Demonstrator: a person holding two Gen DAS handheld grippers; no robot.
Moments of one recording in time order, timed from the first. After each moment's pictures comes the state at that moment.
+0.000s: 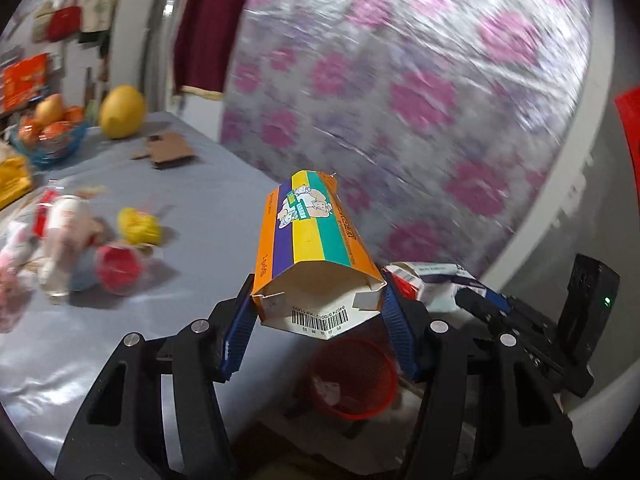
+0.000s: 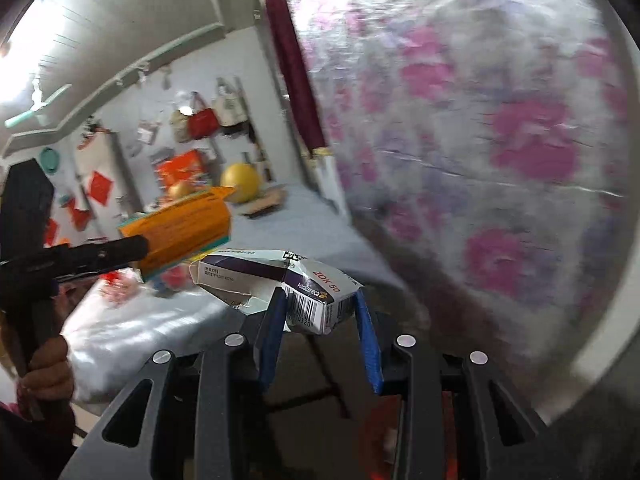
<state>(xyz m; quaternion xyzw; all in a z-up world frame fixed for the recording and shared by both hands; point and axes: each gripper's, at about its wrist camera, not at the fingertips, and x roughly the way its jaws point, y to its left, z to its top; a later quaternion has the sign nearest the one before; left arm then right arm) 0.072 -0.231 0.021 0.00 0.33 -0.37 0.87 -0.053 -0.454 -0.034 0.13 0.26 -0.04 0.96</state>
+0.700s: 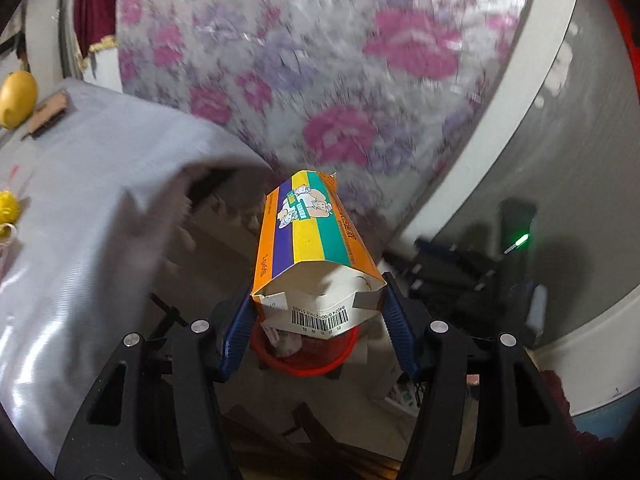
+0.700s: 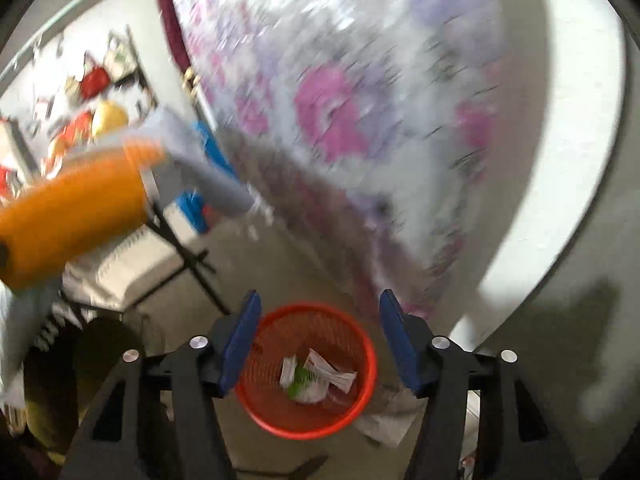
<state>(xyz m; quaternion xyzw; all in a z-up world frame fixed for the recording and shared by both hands) 0.045 -0.363 -0.067 0.12 0.43 -0.44 0.78 -0.061 -0.547 -0.149 0.17 0.37 -0.18 0.89</state>
